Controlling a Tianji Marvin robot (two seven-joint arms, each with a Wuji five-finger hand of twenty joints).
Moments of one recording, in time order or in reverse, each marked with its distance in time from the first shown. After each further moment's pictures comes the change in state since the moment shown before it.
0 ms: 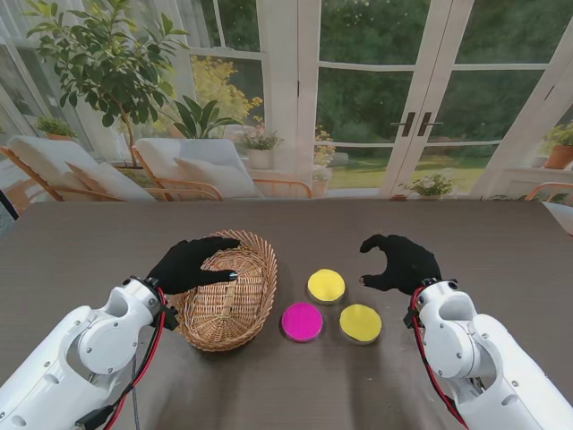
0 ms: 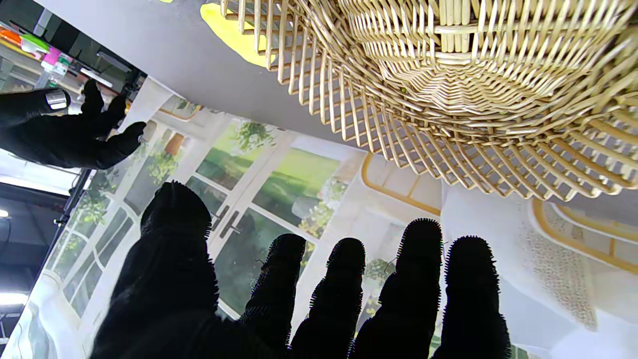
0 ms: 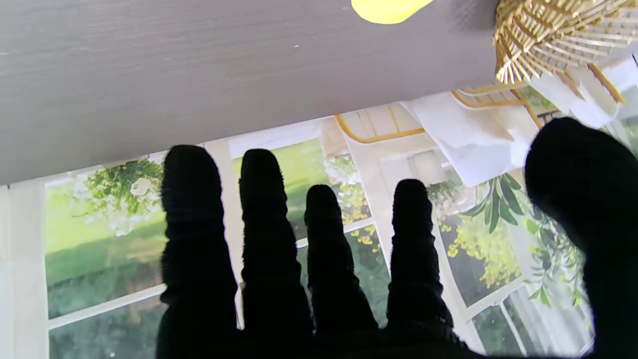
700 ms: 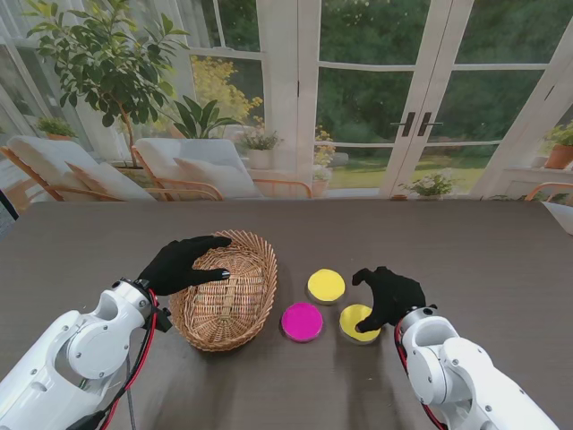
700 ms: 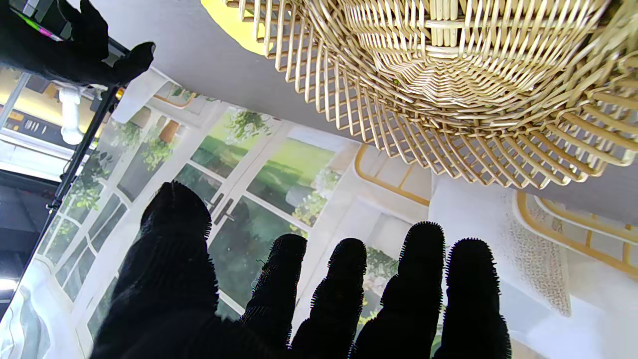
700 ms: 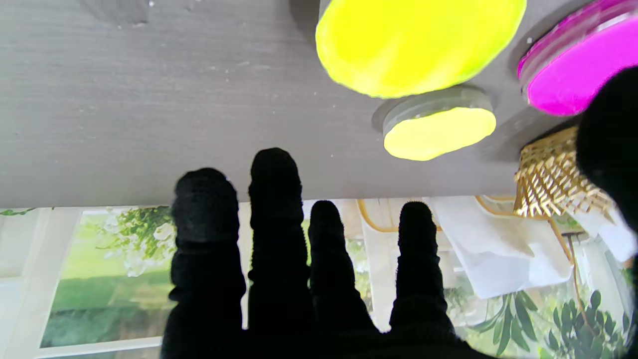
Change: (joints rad) left arm 0.047 0.000 -0.051 -0.046 -0.021 0.012 -0.008; right arm -0.026 0.036 -0.130 0.013 -0.192 0.133 0.094; left_hand 0.000 0.000 0.000 0.000 0.000 0.008 0.000 0.000 0.000 0.011 0.000 -0.001 -0.018 0.013 -0.012 0.000 -0.009 0.000 -0.035 0.010; right_hand -0.037 -0.247 0.004 -0.057 -0.196 -0.037 0.001 0.132 -0.165 -0.014 0.079 0.078 -0.009 -0.087 0.521 0.237 0.001 -0.092 0.287 0.248
